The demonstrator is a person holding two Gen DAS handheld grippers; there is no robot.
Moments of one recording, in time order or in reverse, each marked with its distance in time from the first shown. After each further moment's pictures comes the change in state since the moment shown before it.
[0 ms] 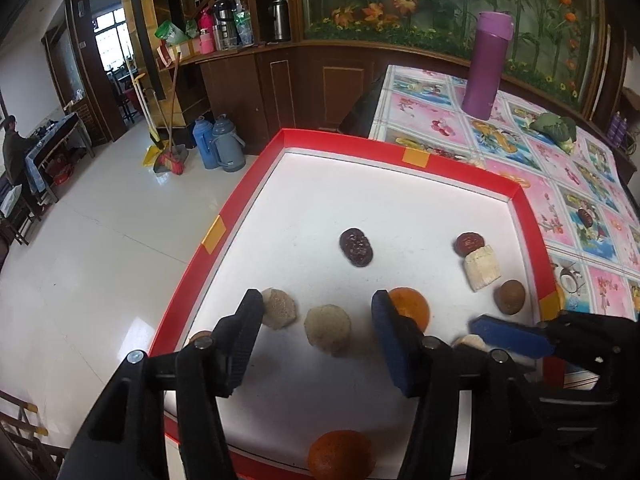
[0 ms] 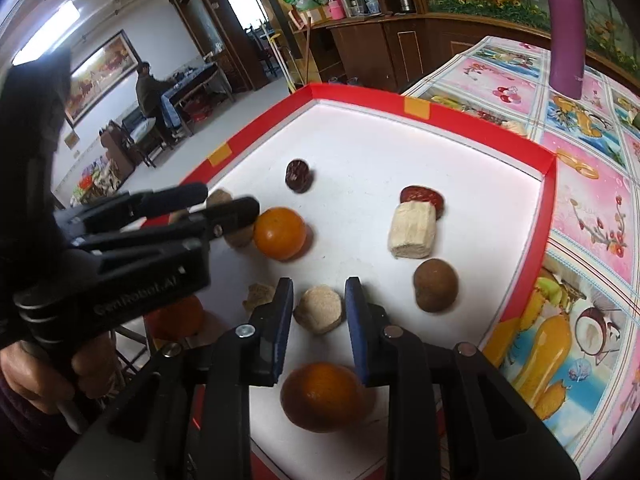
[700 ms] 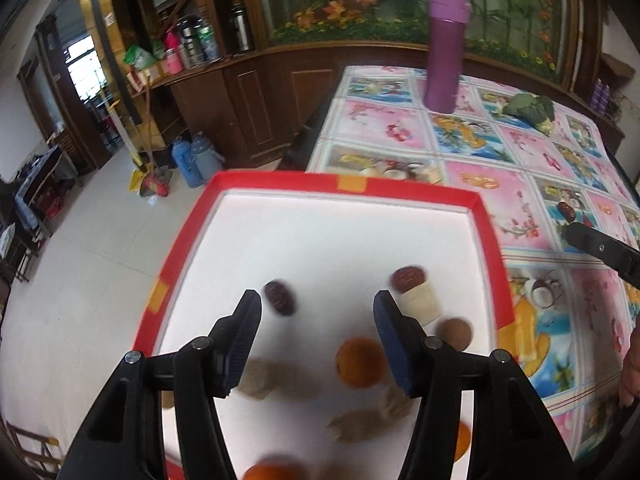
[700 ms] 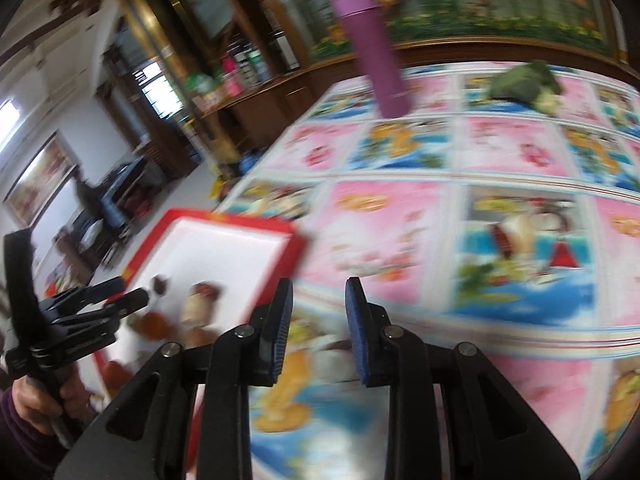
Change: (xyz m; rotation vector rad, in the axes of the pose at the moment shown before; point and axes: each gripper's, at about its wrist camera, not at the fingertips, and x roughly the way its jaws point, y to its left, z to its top) left arm 0.000 -0.062 0.036 0.131 0.005 -0.033; right arm -0.107 -0.145 -0.003 0.298 -0.232 -0.190
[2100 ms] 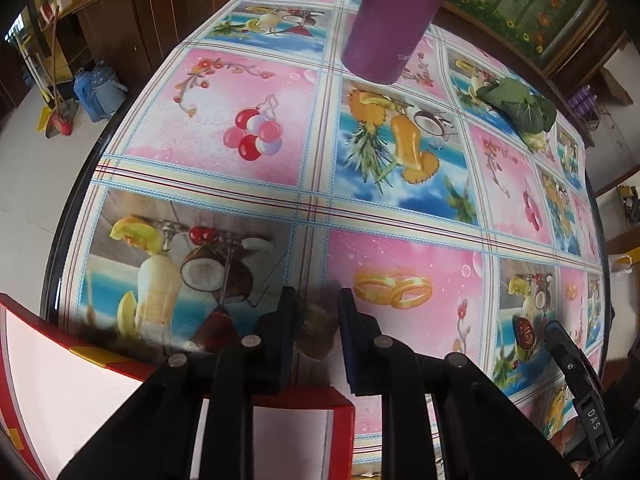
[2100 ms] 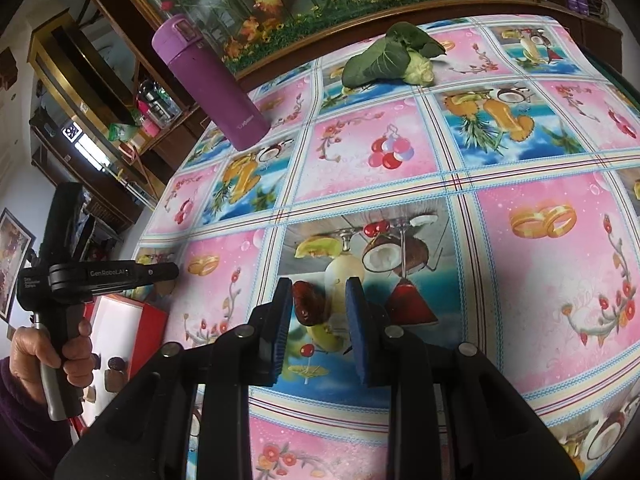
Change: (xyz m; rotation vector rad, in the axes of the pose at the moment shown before) left arm 0.137 -0.097 0.122 -0.084 0.348 -0.304; right arm 0.004 -0.121 0.037 0.242 0.003 -0.147
